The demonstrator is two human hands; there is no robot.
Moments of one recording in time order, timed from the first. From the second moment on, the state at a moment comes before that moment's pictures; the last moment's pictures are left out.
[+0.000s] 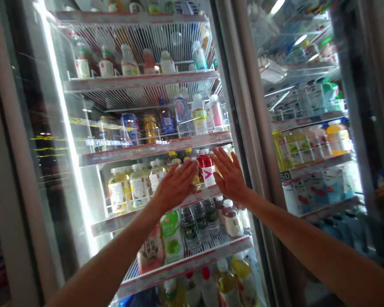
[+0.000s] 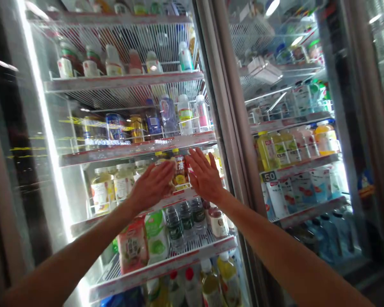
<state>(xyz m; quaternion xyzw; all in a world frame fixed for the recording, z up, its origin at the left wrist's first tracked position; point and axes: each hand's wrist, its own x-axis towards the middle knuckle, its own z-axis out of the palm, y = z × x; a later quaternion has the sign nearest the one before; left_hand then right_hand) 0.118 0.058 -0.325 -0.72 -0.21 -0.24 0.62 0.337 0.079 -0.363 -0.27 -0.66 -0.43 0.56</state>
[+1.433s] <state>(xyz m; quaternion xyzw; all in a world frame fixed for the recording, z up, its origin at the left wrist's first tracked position) 0.078 0.071 -0.393 -0.79 -0.16 -0.33 0.49 0.339 0.036 -0.393 -0.36 -0.72 -0.43 0.41</state>
